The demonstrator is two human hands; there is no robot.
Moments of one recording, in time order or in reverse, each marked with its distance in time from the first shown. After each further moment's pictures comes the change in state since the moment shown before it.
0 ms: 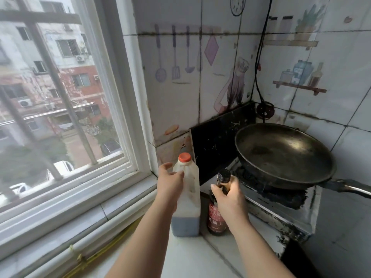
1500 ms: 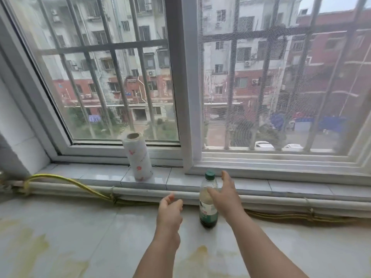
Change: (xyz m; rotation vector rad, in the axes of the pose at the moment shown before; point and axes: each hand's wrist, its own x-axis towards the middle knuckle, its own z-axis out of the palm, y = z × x) left_hand -0.300 -0.142 -0.527 -0.450 0.858 -0.108; right_hand -0.448 -0.140 0.335 -0.097 -0.944 -0.409
